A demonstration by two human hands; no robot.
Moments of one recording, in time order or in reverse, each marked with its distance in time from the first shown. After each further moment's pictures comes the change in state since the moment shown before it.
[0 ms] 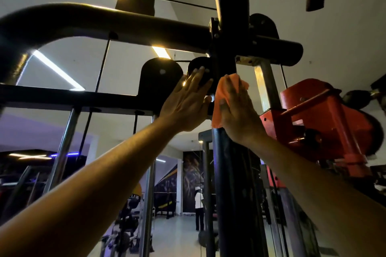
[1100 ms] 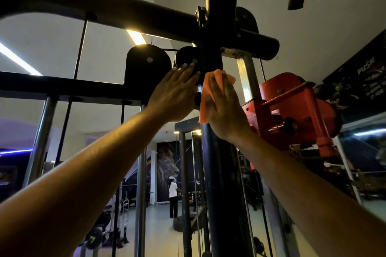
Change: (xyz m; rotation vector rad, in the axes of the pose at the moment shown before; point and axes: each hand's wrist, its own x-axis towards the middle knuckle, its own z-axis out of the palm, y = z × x) left_hand -0.005 -0.001 -0.008 -0.017 -0.078 0.052; right_hand -0.023 -0.021 0.002 -0.092 0.050 0.017
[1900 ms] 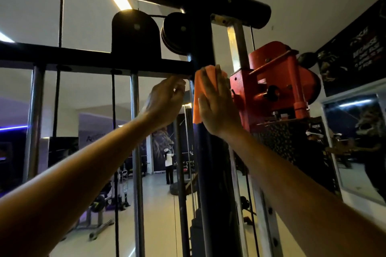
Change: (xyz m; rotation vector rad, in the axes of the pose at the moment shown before) left_hand -0.084 0.043 0.019 -0.722 0.090 -0.258; right_hand -0.074 -0.003 0.008 0.017 0.037 0.078
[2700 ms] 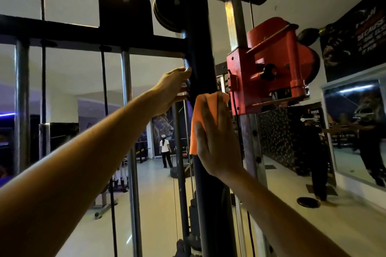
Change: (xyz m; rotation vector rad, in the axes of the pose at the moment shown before) left_hand 0.005 0.015 0.033 -0.752 -0.289 -0.575; right_hand -0.132 0.009 0.017 -0.007 0.018 0.020
